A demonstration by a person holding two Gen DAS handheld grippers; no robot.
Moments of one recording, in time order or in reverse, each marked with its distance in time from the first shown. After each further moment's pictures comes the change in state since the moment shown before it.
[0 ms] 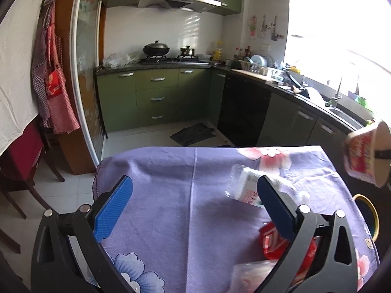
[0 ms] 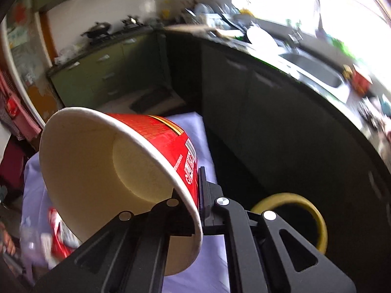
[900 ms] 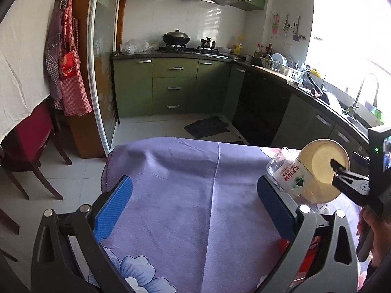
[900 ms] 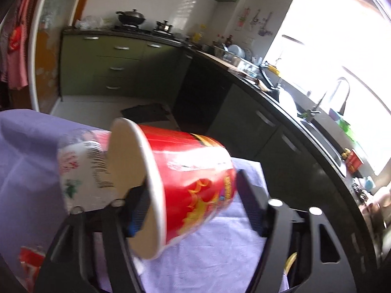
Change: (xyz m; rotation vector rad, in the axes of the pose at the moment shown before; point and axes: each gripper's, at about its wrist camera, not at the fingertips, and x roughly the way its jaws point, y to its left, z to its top) left arm 0.033 0.028 -0.004 -0.100 0.065 0.081; right arm 0.115 0.246 -0.024 -0.360 -0.252 -0.221
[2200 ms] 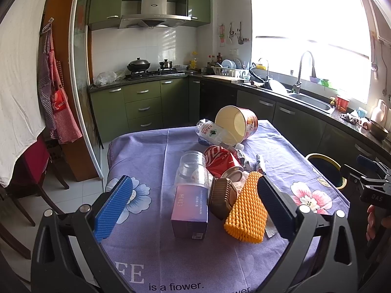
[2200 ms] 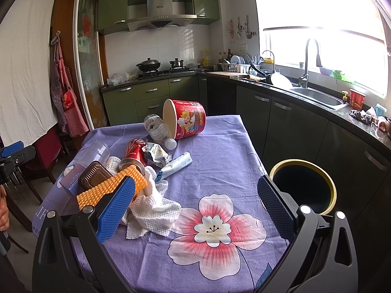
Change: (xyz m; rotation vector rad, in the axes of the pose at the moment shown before) left arm -0.244 -0.055 -0.128 0.201 -0.129 -0.129; right arm -0.315 -0.169 -0.233 0.283 -0.173 0.351
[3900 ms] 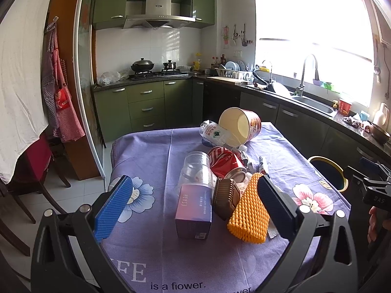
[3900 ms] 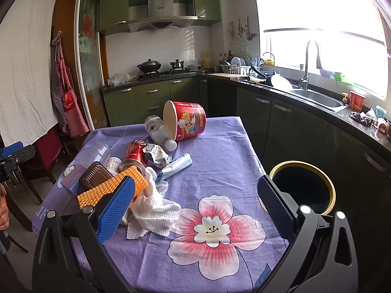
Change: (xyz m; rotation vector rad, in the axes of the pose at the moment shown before) left arm -0.004 0.009 0.001 -0.012 -0.011 0.009; right arm -0.003 0.001 0.001 -0.004 -0.009 0.001
